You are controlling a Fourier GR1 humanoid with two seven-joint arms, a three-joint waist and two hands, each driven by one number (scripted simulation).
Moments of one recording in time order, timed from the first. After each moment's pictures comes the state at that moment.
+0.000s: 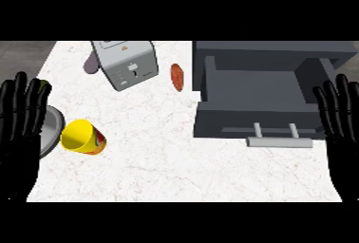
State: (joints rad) left arm -0.01 0.11 0.00 -2.10 -0.03 0.02 0.00; right arm 0.00 -0.10 0.01 -2.10 0.01 0.01 0.01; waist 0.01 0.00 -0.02
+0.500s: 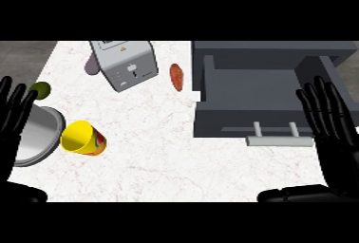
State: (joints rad) left arm 0.01 0.23 0.22 -1.94 0.38 -0.21 0.02; right arm -0.01 -0.12 0.04 -2.08 -0.02 0.07 0.05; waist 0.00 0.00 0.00
